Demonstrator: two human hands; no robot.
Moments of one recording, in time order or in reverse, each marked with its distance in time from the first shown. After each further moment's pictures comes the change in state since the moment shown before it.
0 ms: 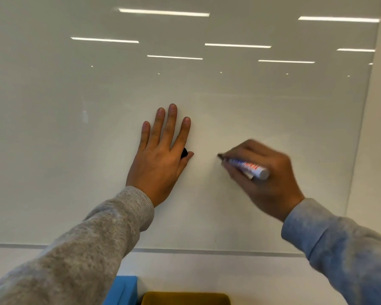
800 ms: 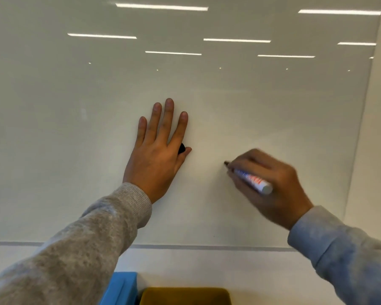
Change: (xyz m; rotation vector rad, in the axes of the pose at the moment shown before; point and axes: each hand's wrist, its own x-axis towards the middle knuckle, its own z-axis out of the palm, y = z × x) left_hand -0.002 0.002 0.001 -0.003 0.005 0.005; right_hand -0.027 0.007 -0.005 -0.083 -0.035 -0.054
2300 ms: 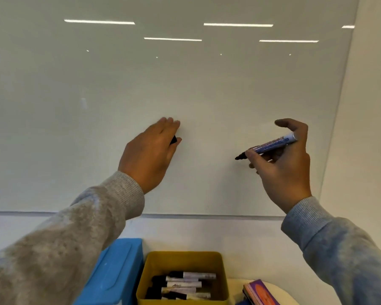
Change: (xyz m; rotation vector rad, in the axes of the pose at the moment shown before) left_hand -0.031 0.021 -0.068 -0.320 -0.186 -0.168; right_hand -0.016 -0.034 -0.036 0.402 0.229 0.844
